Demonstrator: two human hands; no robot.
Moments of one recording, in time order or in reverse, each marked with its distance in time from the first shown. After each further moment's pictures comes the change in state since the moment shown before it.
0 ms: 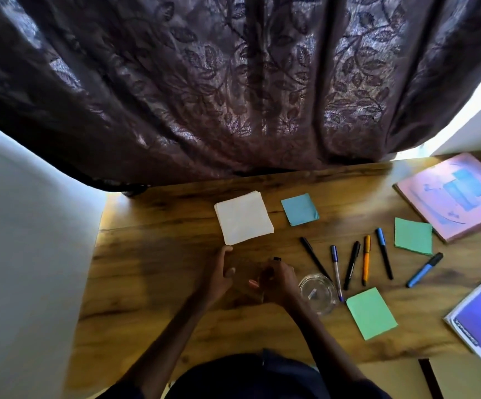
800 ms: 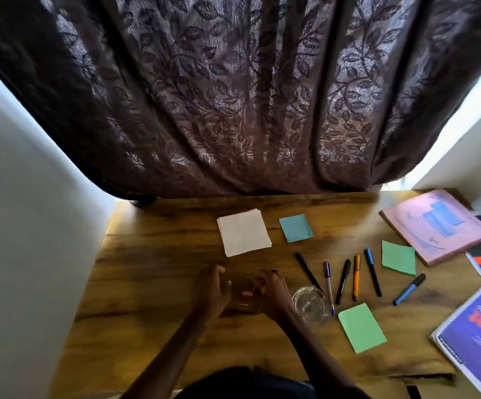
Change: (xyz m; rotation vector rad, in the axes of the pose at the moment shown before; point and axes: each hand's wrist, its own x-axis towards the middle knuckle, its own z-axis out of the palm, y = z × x) left_hand -0.036 -0.006 0.004 0.150 0.211 -0.012; right_hand -0.036 -0.047 -0.012 -0.041 0.070 -0.045
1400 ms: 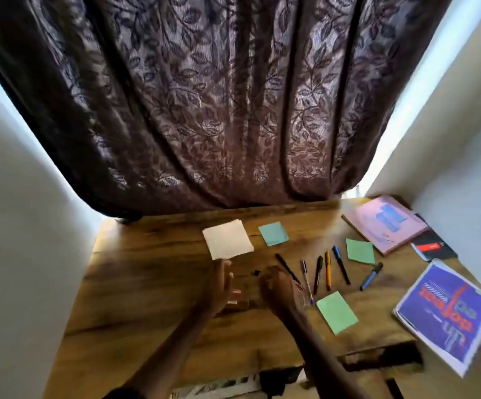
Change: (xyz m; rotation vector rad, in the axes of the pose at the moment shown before) left_hand -0.019 0.032 -0.008 -0.206 0.005 0.291; right_hand -0.063 -0.008 -0.034 -0.167 0.238 -0.010
